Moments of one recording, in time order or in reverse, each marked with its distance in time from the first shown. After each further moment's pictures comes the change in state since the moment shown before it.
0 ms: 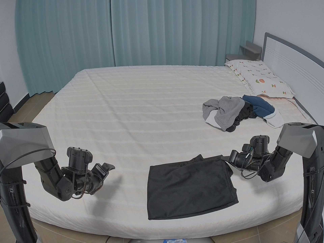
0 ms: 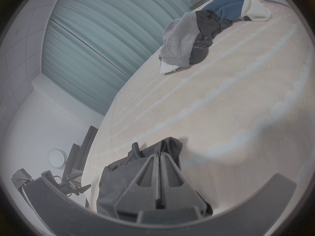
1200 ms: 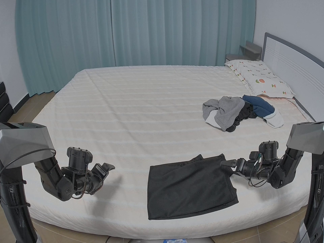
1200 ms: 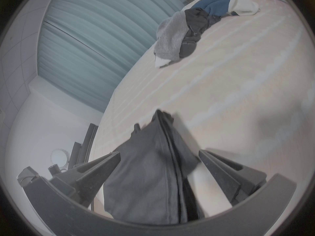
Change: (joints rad) left arm 0.000 0.000 0.001 0.000 0.001 0.000; right arm -0.020 -0.114 0.233 -0.033 0.047 -0.003
